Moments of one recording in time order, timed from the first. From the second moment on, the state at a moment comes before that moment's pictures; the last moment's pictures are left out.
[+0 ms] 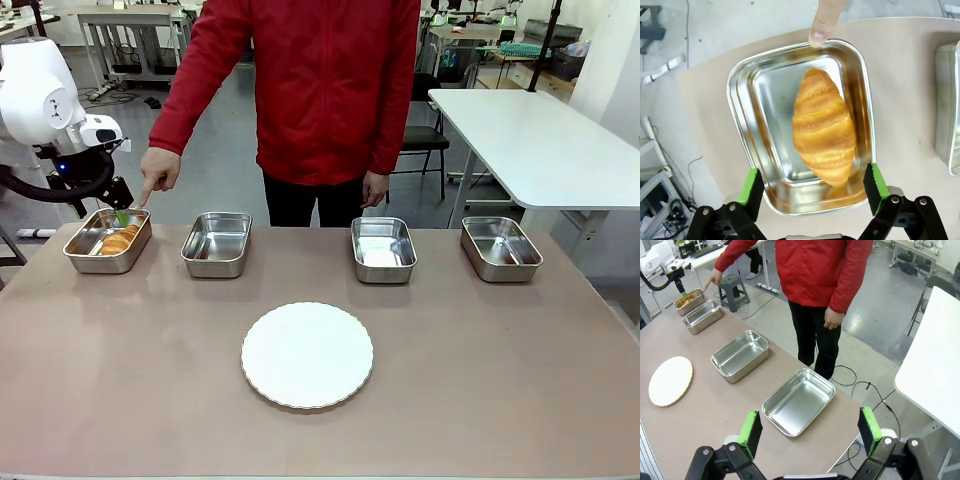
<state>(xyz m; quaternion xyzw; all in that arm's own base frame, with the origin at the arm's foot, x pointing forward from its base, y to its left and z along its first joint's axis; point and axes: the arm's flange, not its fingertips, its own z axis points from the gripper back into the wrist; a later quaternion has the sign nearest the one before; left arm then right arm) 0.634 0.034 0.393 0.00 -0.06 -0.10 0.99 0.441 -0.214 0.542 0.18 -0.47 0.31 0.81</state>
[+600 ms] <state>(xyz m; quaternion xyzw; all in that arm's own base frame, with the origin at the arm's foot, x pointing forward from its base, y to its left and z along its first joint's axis) 0.635 0.033 0.391 0.00 -0.06 -0.10 0.99 0.441 -0.214 0.542 0.18 -0.47 0.31 0.81</state>
